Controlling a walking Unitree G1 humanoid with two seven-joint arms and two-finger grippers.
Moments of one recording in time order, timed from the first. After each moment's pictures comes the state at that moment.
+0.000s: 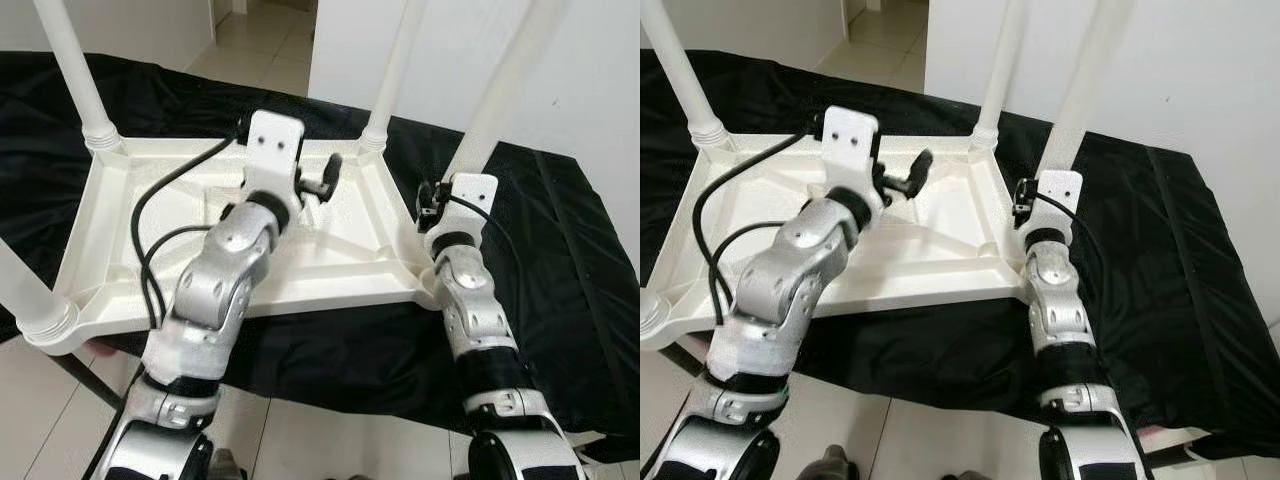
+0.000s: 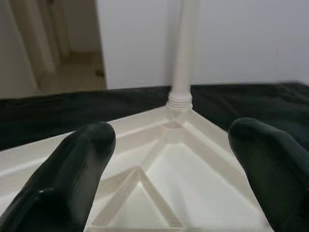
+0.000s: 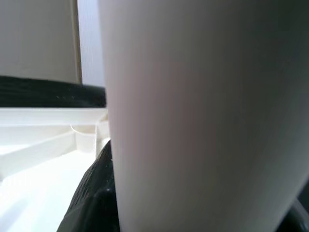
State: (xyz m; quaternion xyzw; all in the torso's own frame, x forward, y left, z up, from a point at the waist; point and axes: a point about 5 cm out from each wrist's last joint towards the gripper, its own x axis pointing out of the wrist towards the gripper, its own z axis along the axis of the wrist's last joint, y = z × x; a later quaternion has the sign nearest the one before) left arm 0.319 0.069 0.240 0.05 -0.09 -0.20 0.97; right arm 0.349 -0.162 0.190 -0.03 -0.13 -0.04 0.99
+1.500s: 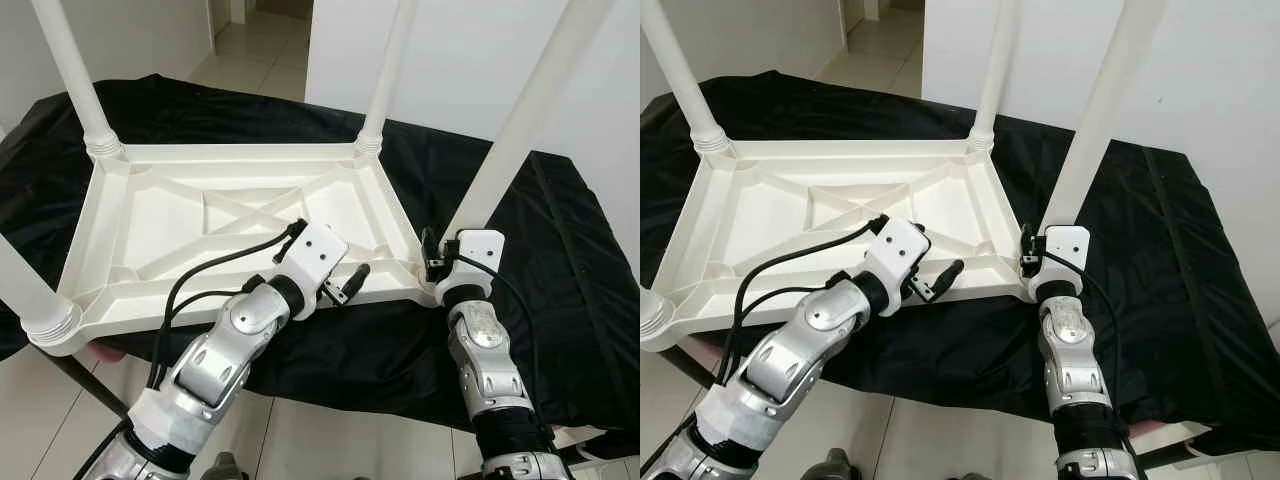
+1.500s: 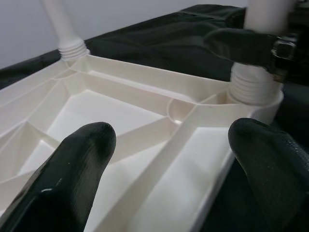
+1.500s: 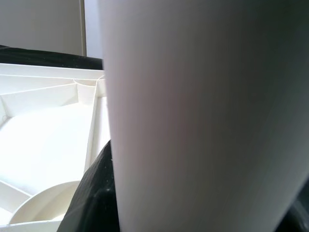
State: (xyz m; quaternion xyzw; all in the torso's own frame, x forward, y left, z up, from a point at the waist) left arm 0.275 0.039 0.171 0.13 -0.03 -0.37 0.92; right arm 0.316 -0.175 0.139 -0.04 -0.10 -0.01 0.99
